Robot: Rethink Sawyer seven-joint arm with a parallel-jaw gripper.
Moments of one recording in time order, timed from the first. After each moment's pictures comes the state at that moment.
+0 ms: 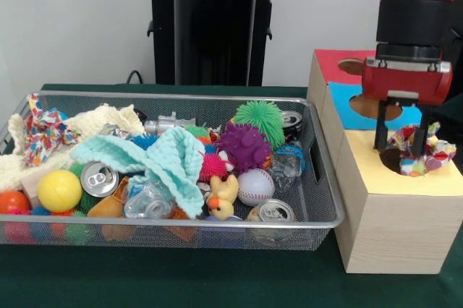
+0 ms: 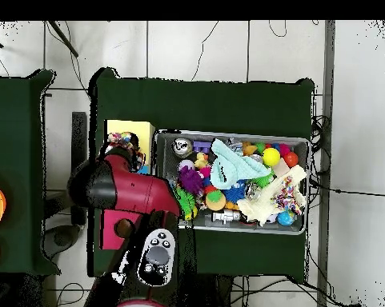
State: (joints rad) arm 0.19 -0.59 -0.17 1.67 0.35 0.16 1.89
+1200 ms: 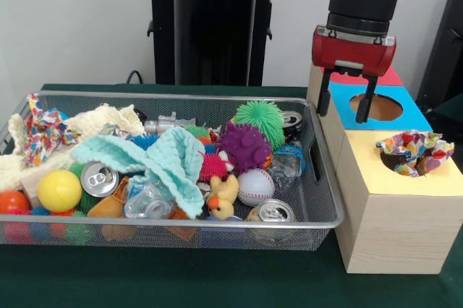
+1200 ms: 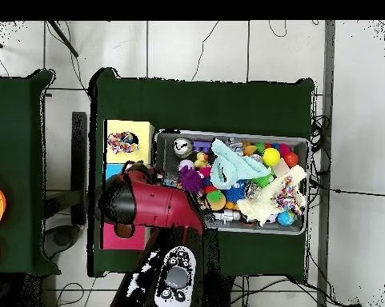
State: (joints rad) arm 0.15 -0.65 -0.21 1.74 0.21 0.27 1.89
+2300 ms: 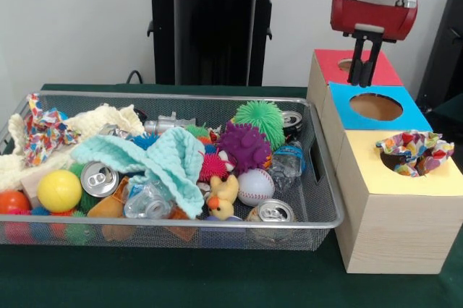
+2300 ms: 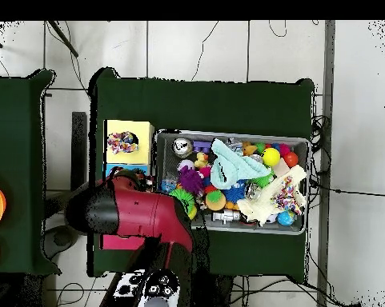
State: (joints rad) arm 0.22 -0.73 -0.27 1.74 0.21 0.38 1.89
